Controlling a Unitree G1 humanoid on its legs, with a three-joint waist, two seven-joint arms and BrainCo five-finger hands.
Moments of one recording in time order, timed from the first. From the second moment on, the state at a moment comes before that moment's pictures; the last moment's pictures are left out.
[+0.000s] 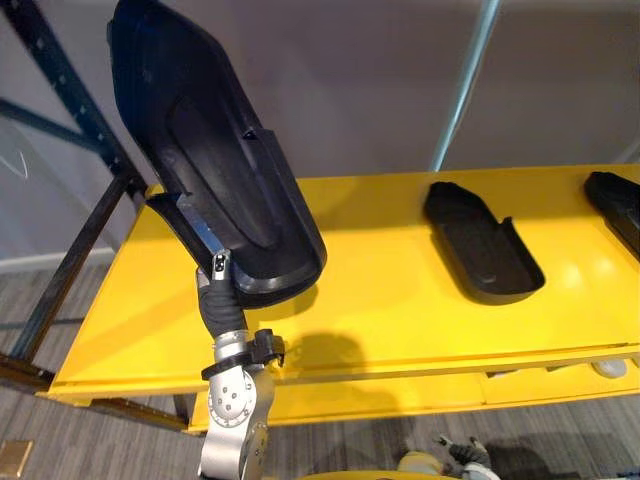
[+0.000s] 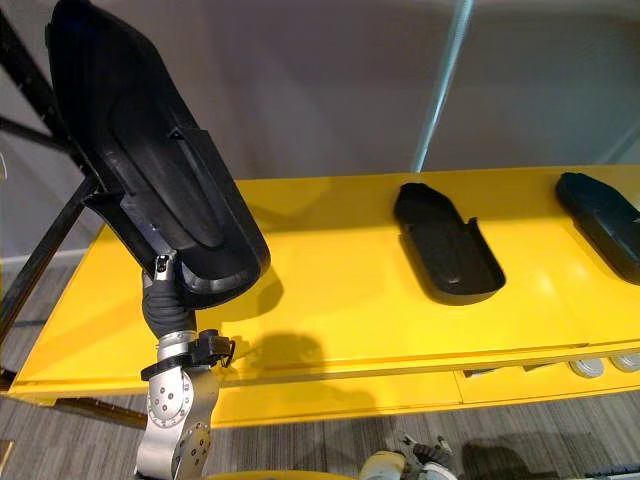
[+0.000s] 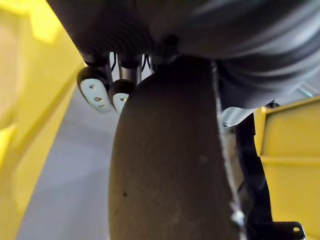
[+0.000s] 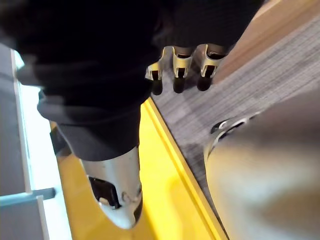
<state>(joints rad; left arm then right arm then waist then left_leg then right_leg) 0.22 -0.01 -0.19 -0.35 -0.19 -0.24 0.40 0.13 0.03 -0.26 0.93 0.14 -0.03 -0.26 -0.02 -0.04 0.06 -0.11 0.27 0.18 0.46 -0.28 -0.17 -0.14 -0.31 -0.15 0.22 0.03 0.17</state>
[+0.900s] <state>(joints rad) 0.21 -0.01 -0.15 -0.23 -0.14 -0.16 0.33 0.14 0.03 -0.28 0.96 0.15 -0.03 -0.21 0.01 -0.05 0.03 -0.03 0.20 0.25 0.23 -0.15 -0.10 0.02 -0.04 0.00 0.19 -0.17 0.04</state>
